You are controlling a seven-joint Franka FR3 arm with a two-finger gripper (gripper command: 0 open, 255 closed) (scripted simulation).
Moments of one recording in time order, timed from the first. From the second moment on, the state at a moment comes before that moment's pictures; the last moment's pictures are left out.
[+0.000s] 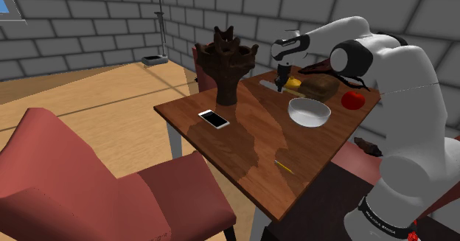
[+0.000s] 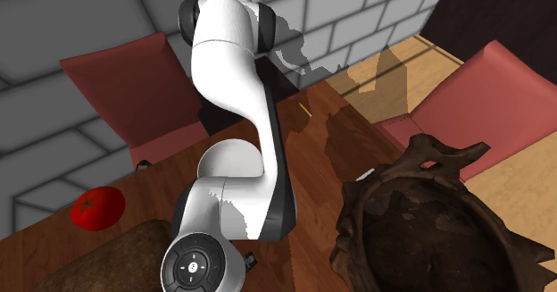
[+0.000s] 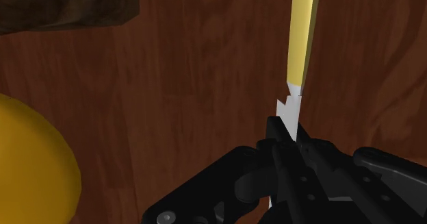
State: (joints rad) arm -0.36 0.66 -0.22 -1.31 0.09 1.99 -0.55
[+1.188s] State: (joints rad) arm -0.36 0.66 -0.22 -1.33 0.09 2.01 -0.55
